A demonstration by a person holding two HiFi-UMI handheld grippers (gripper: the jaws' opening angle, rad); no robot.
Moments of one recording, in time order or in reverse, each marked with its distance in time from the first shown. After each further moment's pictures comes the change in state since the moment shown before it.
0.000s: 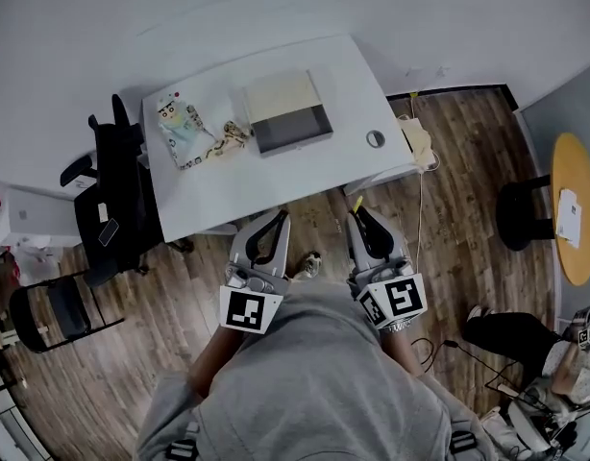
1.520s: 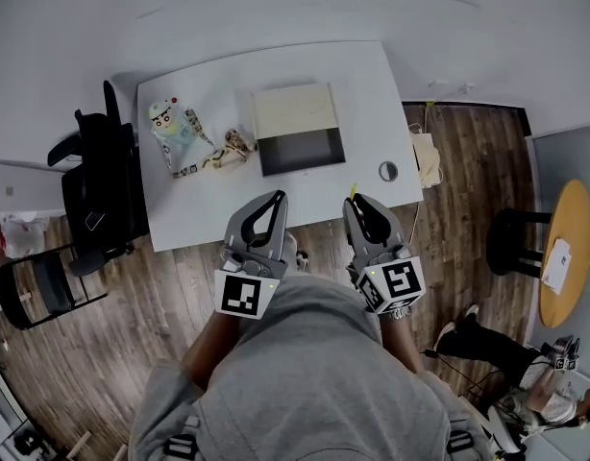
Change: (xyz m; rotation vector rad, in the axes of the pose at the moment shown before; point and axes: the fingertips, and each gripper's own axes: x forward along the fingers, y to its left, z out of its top) left arm 0.121 0.109 -0.030 -0.079 0.050 0.129; right arm 0.164 -0.063 -0.016 -0.029 0.209 0.118
